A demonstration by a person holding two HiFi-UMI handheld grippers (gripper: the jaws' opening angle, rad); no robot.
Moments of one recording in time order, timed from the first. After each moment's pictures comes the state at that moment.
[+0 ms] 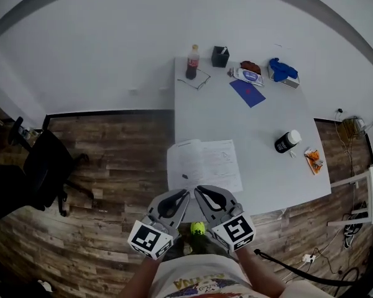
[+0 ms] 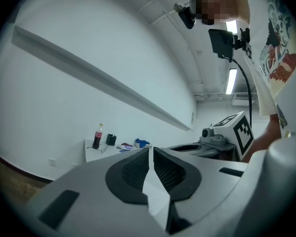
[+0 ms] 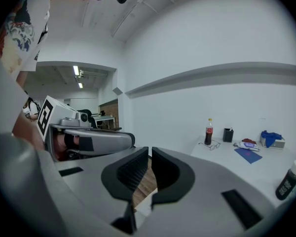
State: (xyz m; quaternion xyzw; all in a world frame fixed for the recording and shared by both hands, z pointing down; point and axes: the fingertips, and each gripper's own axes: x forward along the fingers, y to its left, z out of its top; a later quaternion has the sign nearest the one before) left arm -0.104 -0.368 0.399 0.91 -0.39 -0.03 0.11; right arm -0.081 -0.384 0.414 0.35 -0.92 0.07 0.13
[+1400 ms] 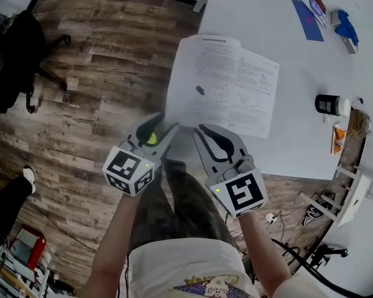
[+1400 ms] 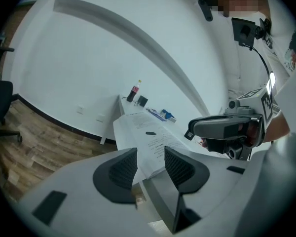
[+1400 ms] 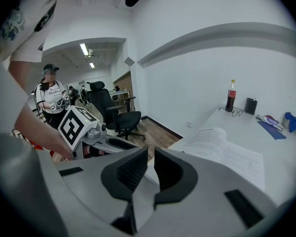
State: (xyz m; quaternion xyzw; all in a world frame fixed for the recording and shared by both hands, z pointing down) left arm -0.147 -0.384 0.688 0.83 -0.47 0.03 0.31; right arm -0.110 -0.389 0.619 0.23 -0.94 0.08 0.25
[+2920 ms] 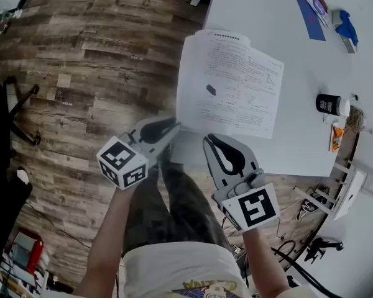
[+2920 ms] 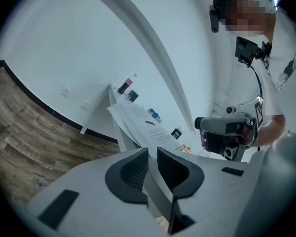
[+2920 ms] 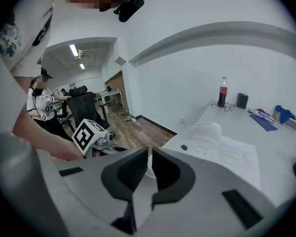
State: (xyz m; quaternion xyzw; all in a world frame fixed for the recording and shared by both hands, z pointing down) left arm -0.145 -0.383 0.711 0.86 -0.36 -0.04 0.36; right arm -0.104 -0.377 0.624 0.28 -0.91 0.14 0.28
